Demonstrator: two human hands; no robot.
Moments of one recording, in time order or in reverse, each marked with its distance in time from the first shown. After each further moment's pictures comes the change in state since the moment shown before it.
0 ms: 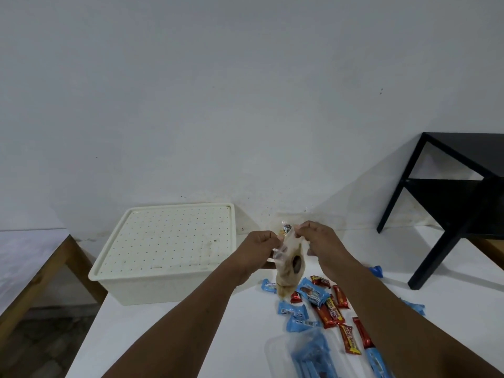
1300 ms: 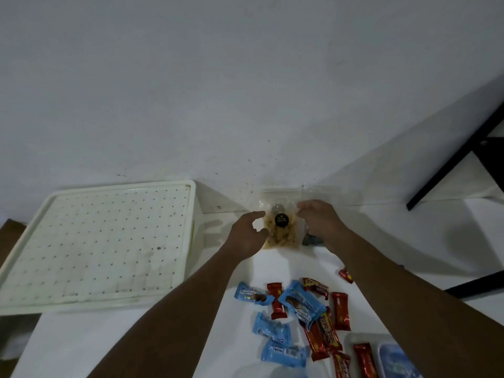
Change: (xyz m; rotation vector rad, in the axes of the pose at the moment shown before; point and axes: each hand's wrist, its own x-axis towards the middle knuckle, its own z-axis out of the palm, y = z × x) left_hand 0.238 -0.096 0.012 0.479 0.248 -0.228; right_hand 0.247 0.110 -0.069 -0.222 -0.036 0.293
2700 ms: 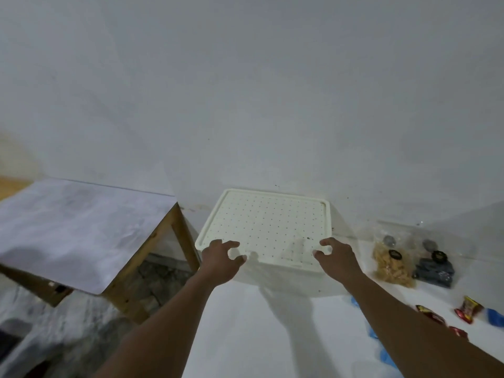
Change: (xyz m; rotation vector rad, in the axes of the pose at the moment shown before) left_hand -0.245 -0.198 -0.282 0.285 0.387 -0.137; right_hand -0.196 -0.048 0.241 -0.459 -0.018 -0.318
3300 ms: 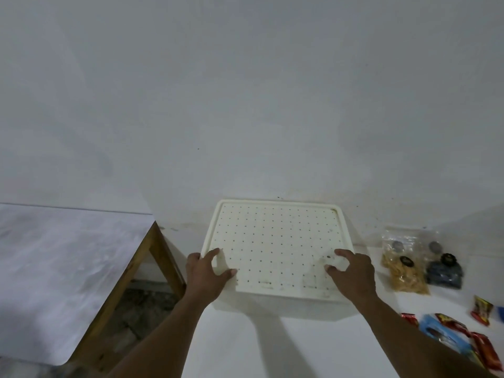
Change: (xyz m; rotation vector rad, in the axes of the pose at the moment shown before) left_hand 0.114 -0.073 -0.015 -0.185 0.050 -0.011; right_hand 0.042 -0.011 0.056 -0.046 0.310 0.118
